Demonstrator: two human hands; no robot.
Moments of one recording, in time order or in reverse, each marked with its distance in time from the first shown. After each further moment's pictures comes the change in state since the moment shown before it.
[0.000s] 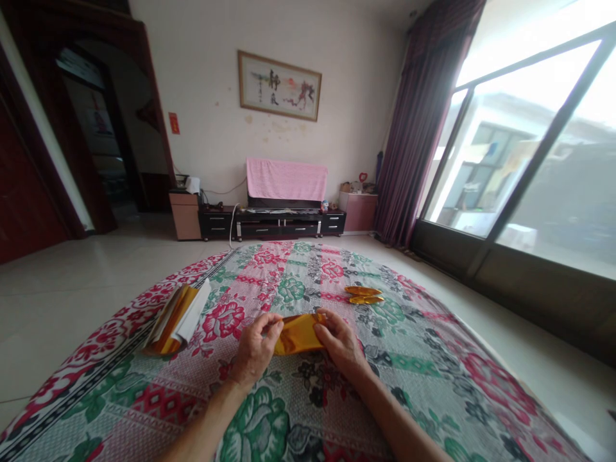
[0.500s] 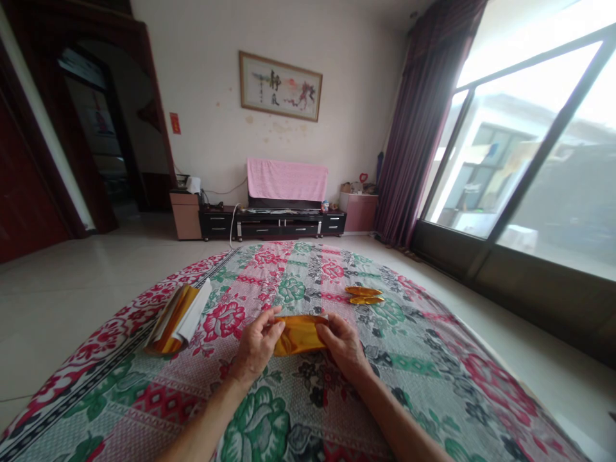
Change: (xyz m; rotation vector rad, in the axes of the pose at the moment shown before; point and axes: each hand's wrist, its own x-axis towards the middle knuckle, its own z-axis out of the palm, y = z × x) left_hand 0.001 0.003 -0.001 -0.100 -0.013 -0.119; right_hand -0.002 -0.002 0.001 0.032 0.047 -0.004
